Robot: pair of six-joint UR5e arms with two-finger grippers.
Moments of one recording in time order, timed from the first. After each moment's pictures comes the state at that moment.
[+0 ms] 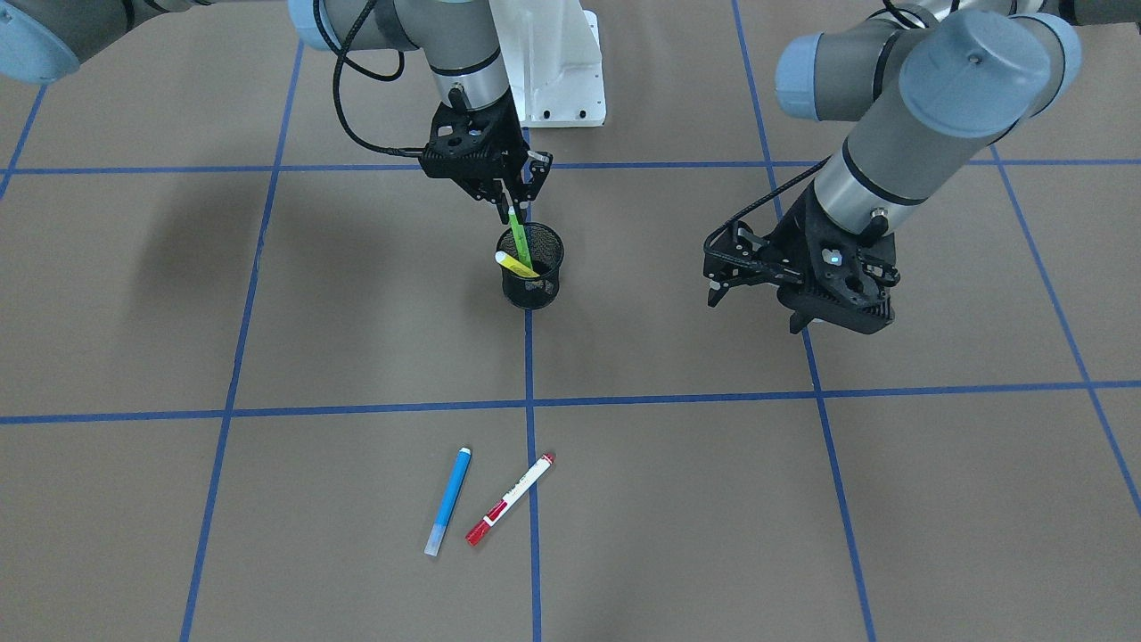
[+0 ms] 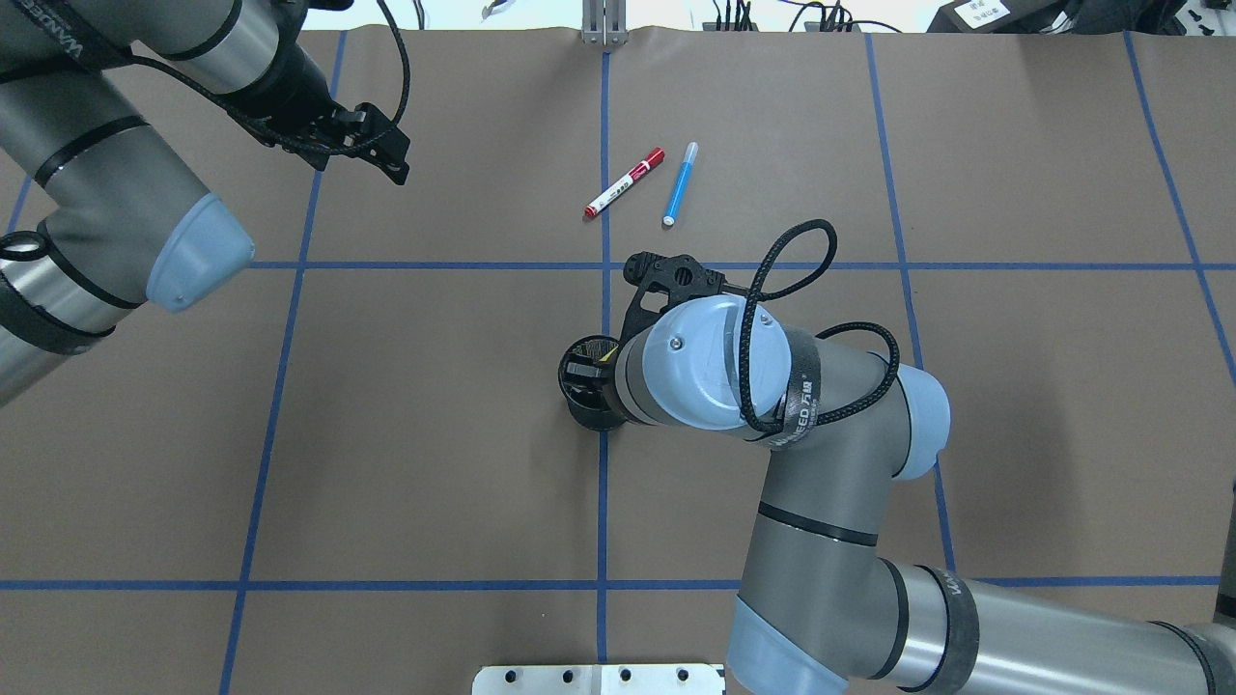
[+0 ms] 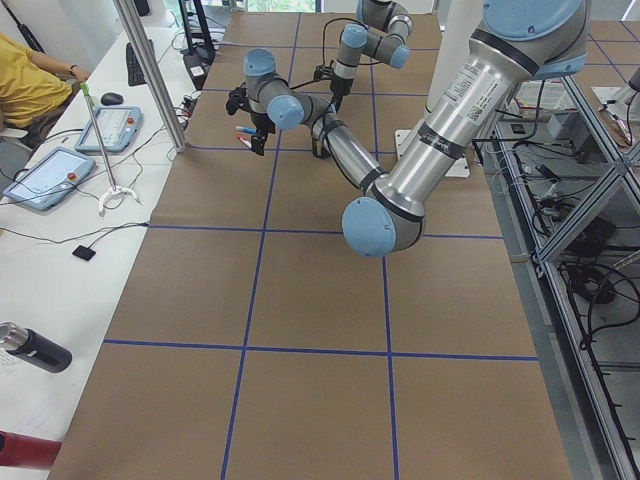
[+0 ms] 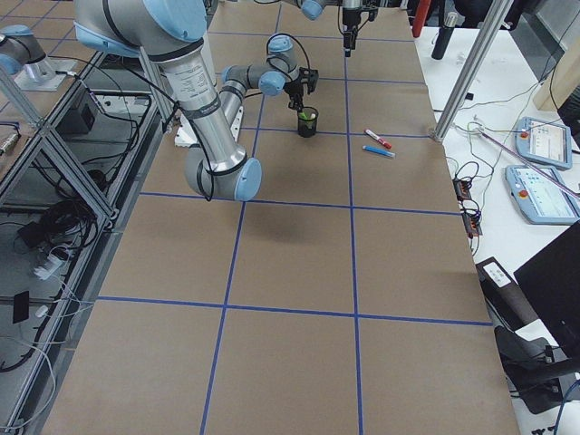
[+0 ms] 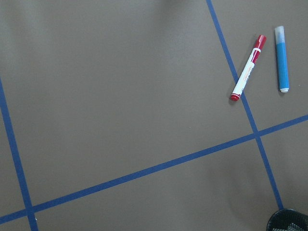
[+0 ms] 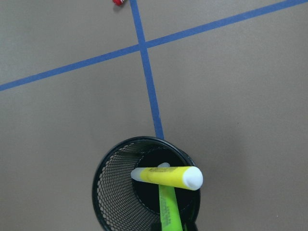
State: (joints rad) left arm -0.96 -2.19 -1.71 -1.64 -2.24 -0.68; right arm 0.39 -0.91 1.86 -1.53 1.65 1.54
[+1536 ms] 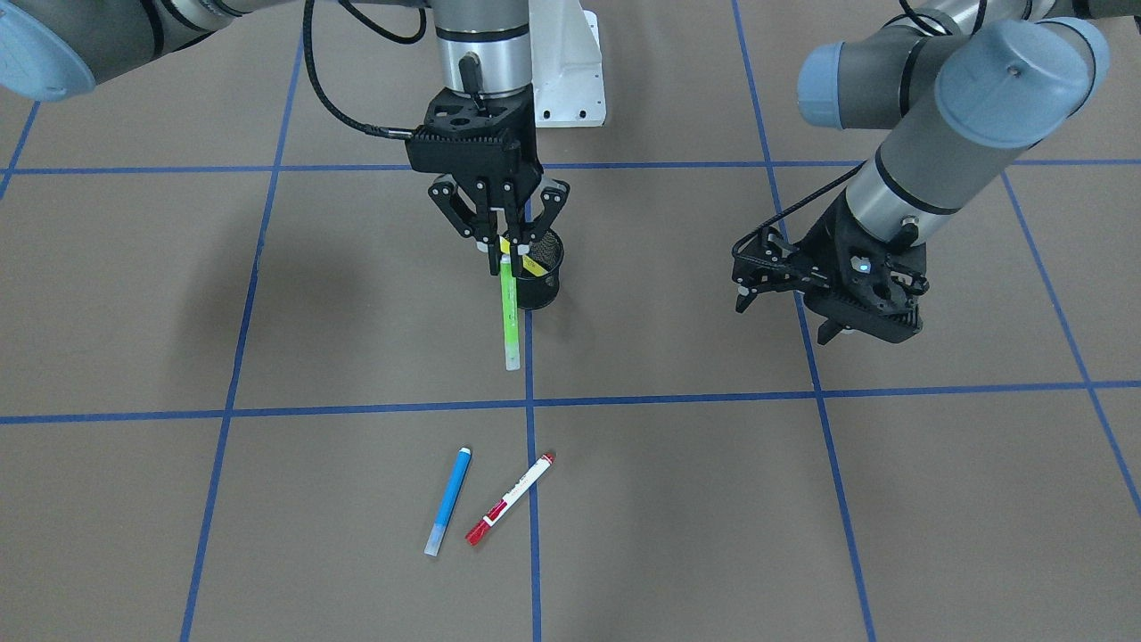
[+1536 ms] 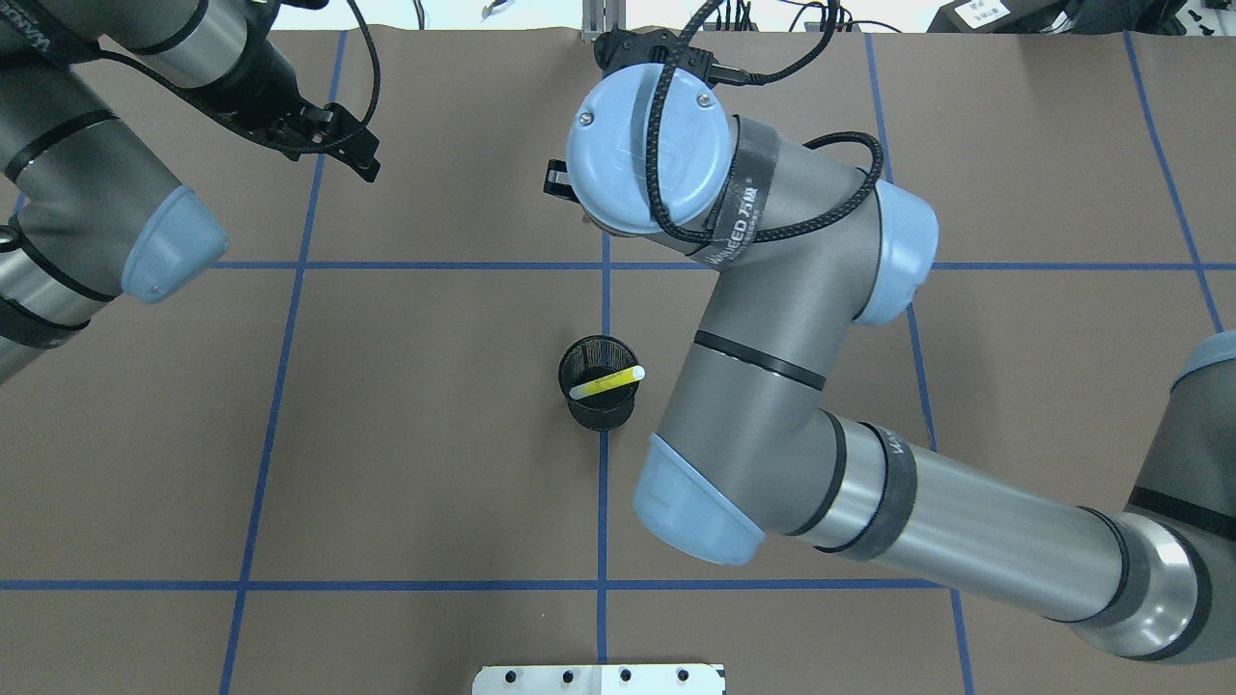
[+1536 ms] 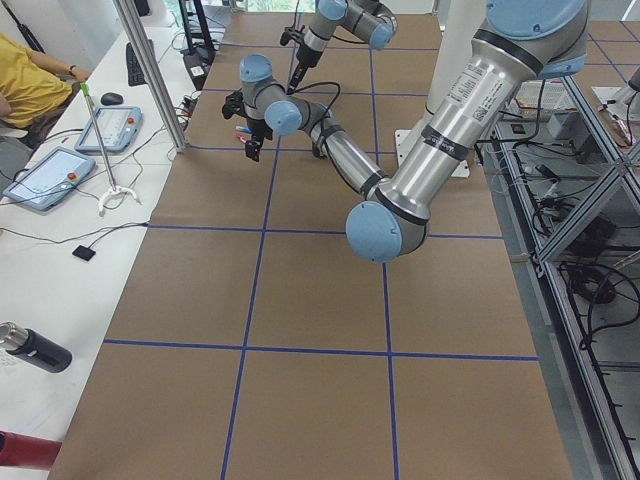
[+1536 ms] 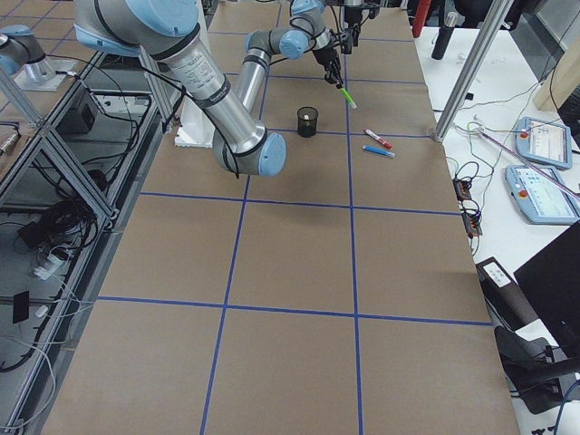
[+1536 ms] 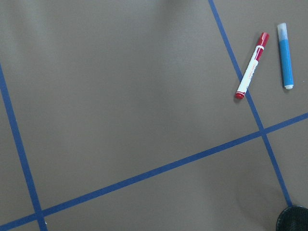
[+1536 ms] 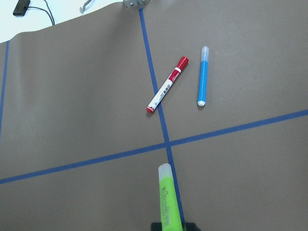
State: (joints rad) left arm -1.00 -2.14 -1.71 -1.65 -2.25 -0.52; right arm 0.56 -0.67 1.73 -1.73 1.46 1.40
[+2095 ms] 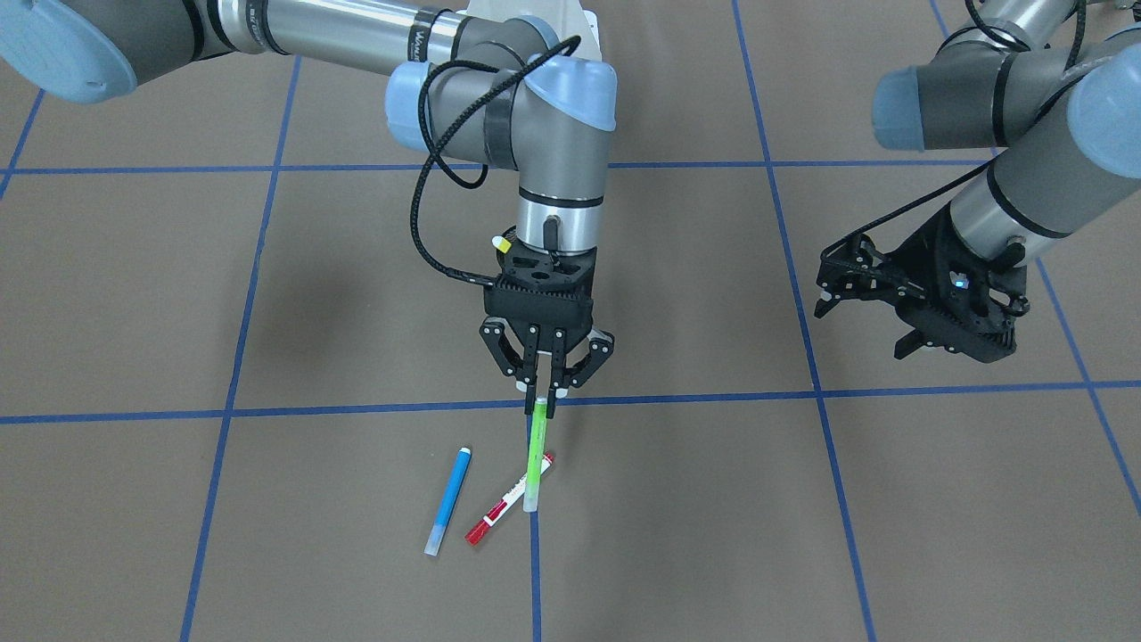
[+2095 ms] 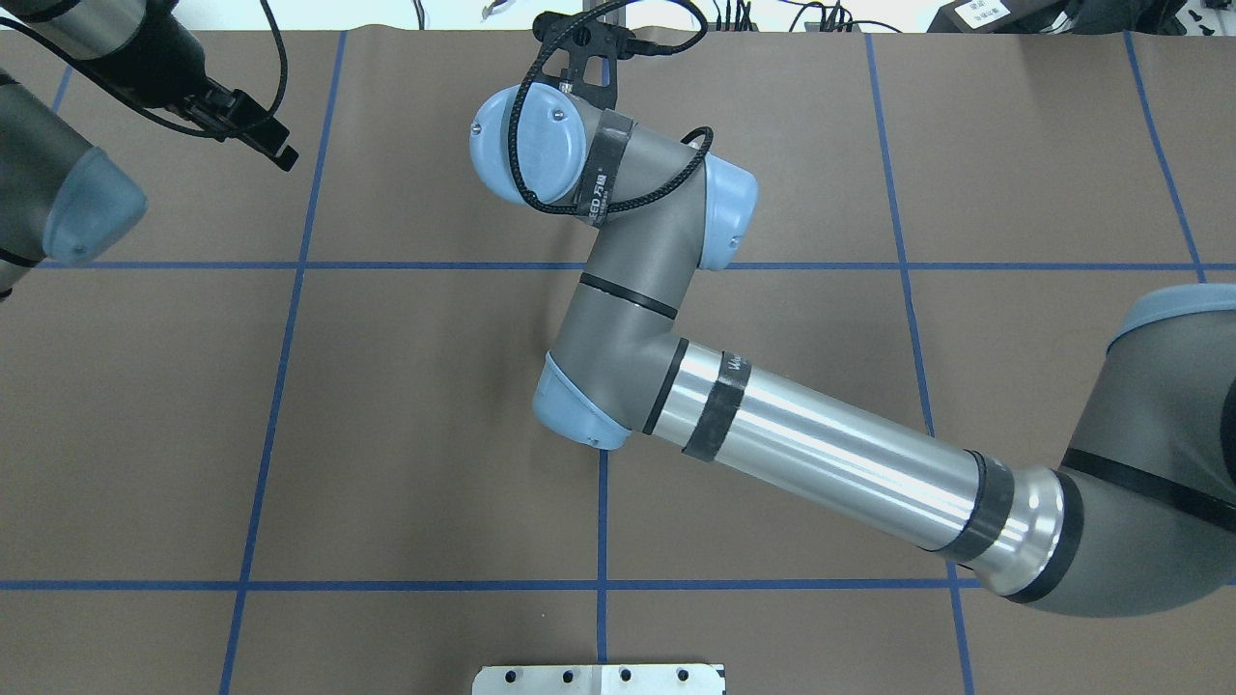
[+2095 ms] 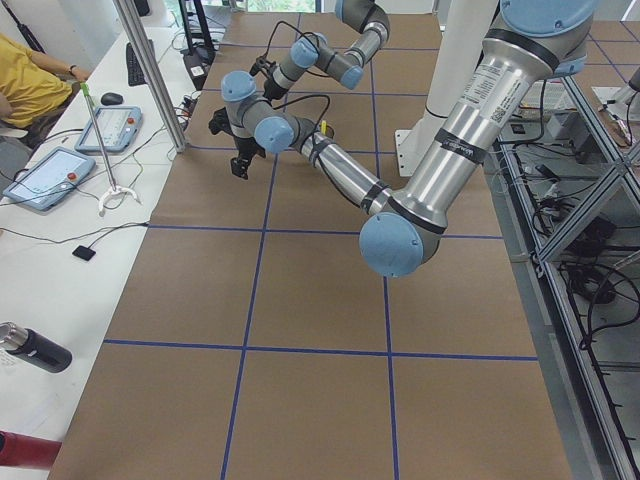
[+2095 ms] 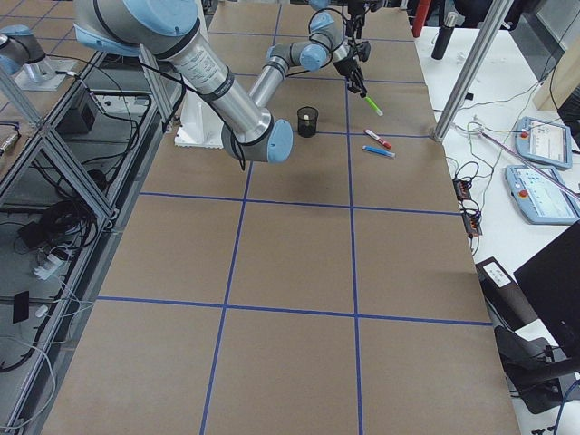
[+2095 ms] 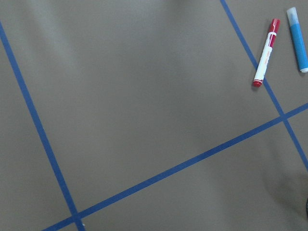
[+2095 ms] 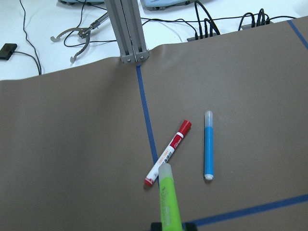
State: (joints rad) left arm -1.10 -2.08 -1.67 -1.65 -2.35 -0.30; right arm 0.57 -0.50 1.23 -1.45 1.25 1.39
